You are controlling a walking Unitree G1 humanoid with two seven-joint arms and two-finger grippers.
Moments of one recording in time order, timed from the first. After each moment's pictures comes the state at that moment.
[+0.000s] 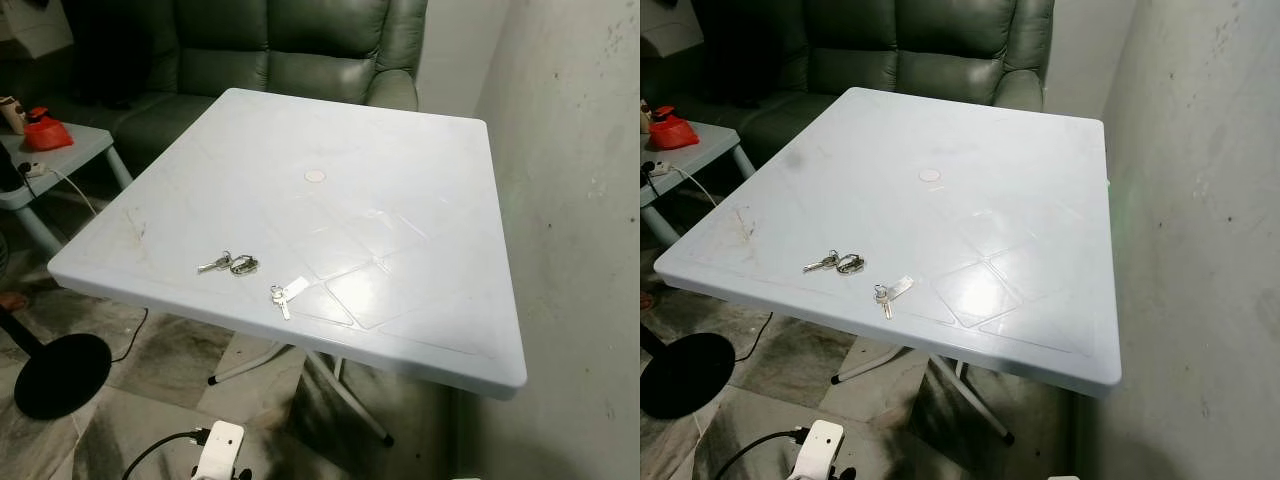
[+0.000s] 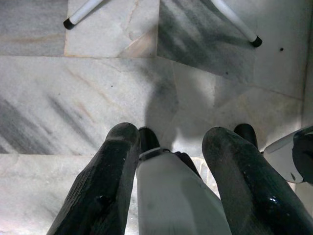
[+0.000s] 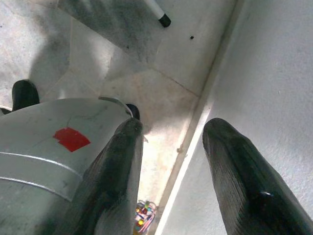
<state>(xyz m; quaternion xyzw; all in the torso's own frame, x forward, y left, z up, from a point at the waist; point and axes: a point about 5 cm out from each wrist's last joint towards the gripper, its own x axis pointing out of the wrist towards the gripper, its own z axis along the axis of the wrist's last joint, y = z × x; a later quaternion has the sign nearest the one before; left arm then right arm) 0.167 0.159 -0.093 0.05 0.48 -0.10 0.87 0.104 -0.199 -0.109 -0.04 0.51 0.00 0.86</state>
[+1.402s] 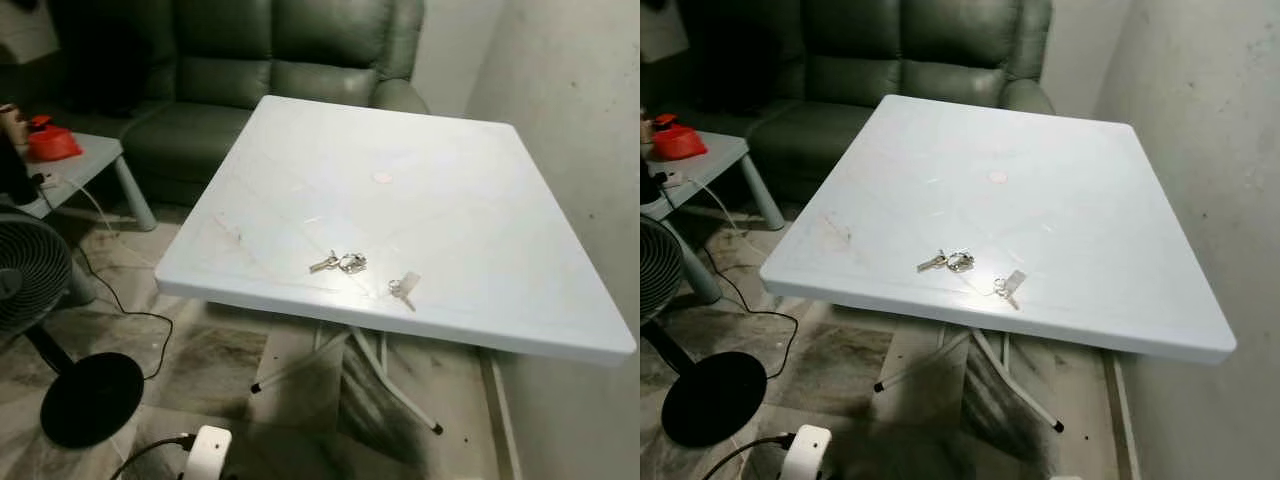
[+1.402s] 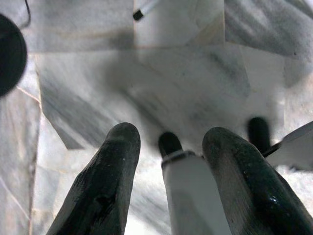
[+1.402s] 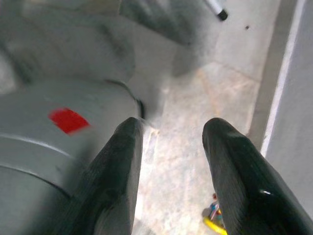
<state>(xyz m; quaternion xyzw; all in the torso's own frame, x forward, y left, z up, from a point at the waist) 0.169 0.169 -0.092 0.06 0.48 -0.09 0.87 0.103 -0.198 -0.109 -0.03 0.51 0.00 0.86</state>
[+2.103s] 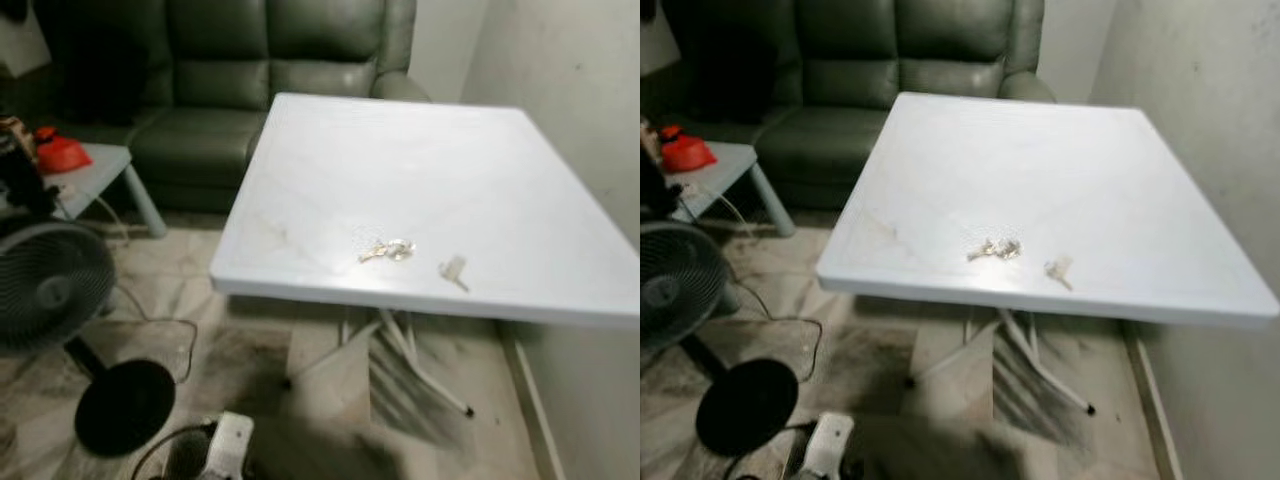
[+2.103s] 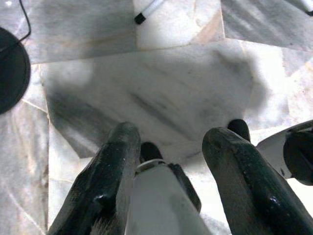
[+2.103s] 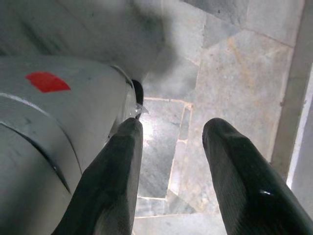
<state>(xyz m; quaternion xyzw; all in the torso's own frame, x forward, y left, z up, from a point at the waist) 0.173 0.153 -0.091 0.04 0.48 -0.10 0.87 0.089 -0.204 -0.111 -0.03 0.53 -0.01 0.85</state>
